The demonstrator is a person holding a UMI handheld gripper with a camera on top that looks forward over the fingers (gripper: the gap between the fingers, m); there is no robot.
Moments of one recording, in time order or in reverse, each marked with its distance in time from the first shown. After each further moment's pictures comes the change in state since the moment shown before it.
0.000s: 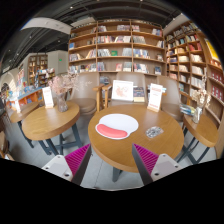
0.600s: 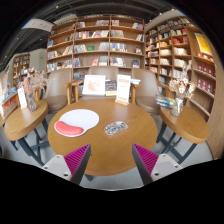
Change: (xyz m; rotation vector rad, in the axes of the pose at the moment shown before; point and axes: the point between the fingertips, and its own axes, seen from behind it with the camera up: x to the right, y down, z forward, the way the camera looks) arm 0.170 0.023 0.033 -0.048 0.208 0.056
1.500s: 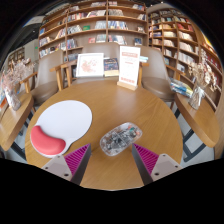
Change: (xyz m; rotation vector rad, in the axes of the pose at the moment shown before) arm -0.002 0.004 0.183 -0.230 -0.016 0.030
